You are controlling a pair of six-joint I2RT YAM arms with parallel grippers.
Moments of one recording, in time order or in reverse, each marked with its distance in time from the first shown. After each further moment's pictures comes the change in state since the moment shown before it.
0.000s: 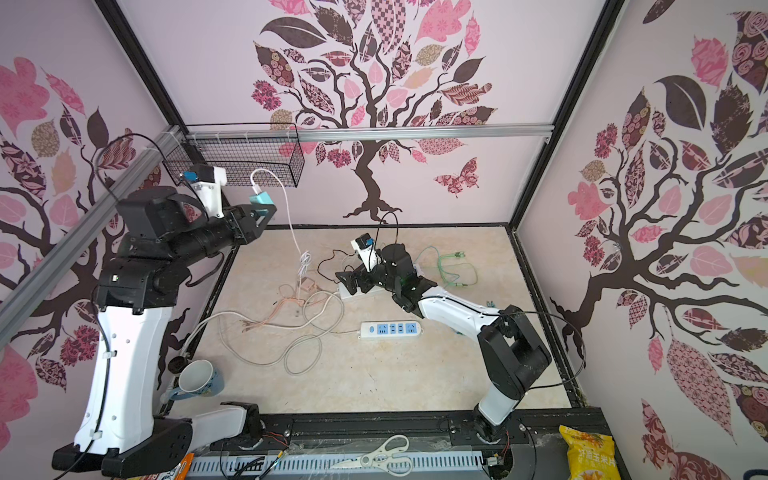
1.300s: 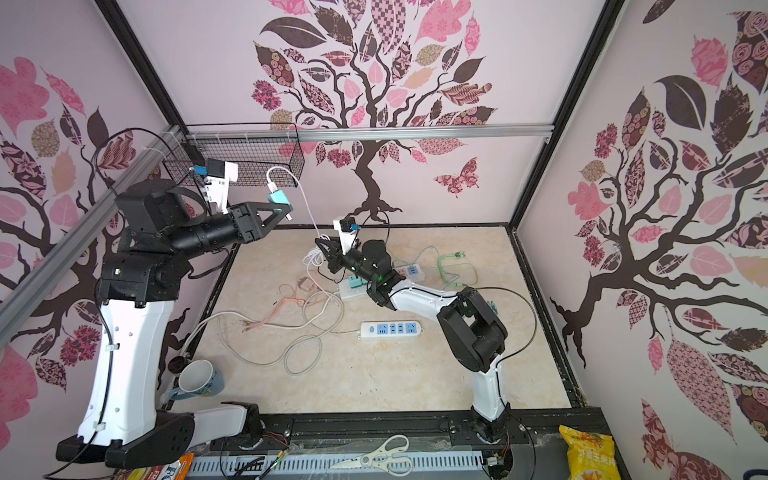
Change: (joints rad) left arm -0.002 0.035 0.006 0.002 0.293 -0.076; right arm 0.068 0.262 0.182 0.476 0.063 0.204
